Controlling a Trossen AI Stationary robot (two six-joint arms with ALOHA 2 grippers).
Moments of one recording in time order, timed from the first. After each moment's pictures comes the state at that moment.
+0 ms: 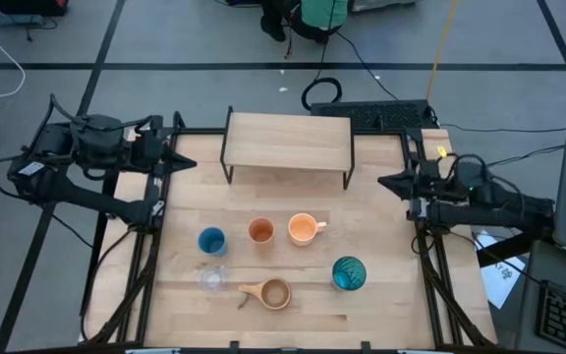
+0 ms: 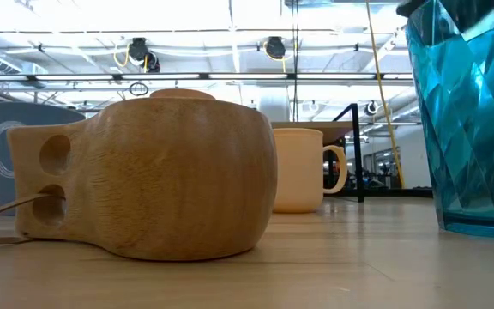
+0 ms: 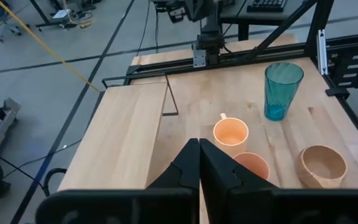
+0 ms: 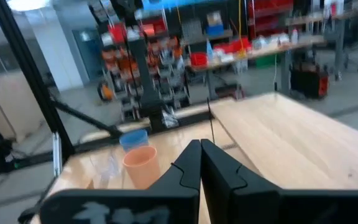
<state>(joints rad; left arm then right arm) 0.00 0.98 1.61 -1.09 -0.11 0.14 -0.12 0.29 0.53 -0.28 0.03 0.21</state>
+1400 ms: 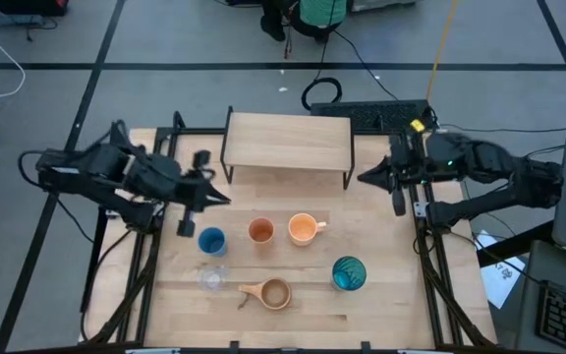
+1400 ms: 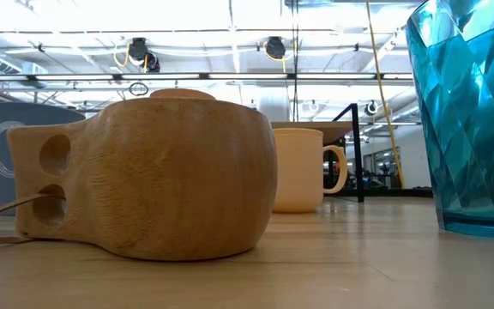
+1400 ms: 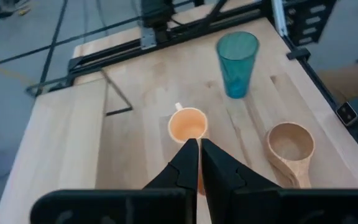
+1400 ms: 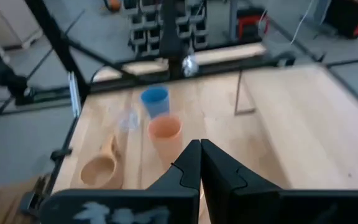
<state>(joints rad) -0.25 1.23 1.60 -1.01 -0.17 0.14 0.02 0.91 1.21 -0.71 0.03 0.17</state>
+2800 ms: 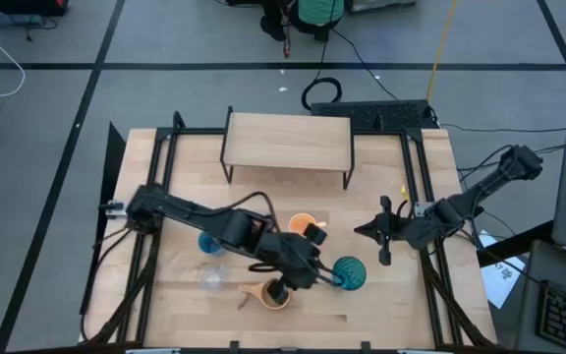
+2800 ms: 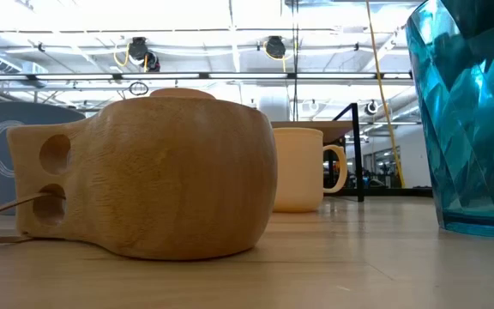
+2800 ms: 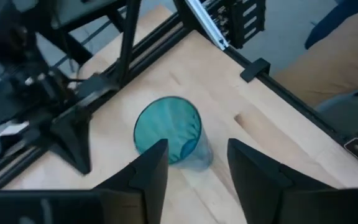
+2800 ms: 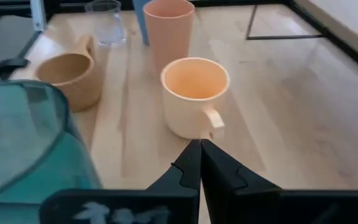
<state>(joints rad) -0.34 2.05 2.17 -0.82 0.00 0.42 0.58 0.75 0.42 -0.26 0.60 0.39</state>
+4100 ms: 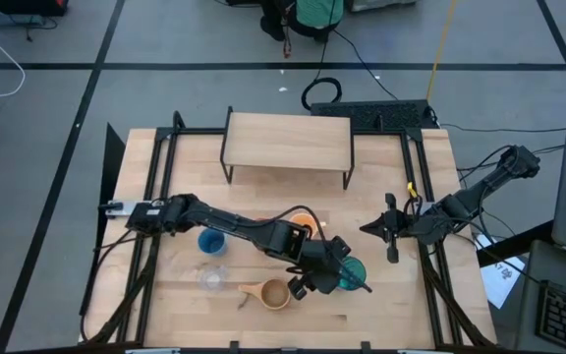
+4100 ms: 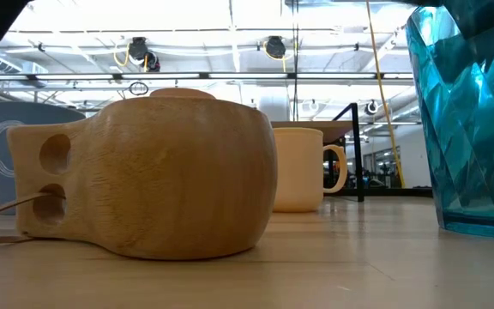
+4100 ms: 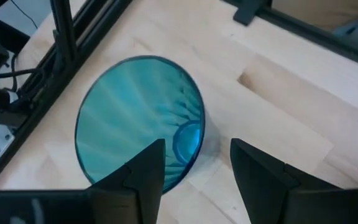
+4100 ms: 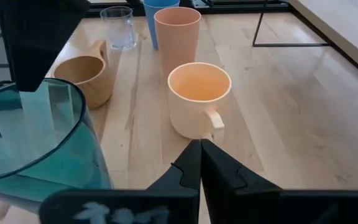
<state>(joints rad) -0.28 2.31 2.25 -0.80 0.09 0.65 0.59 0.63 0.42 -0.34 0.57 0.36</state>
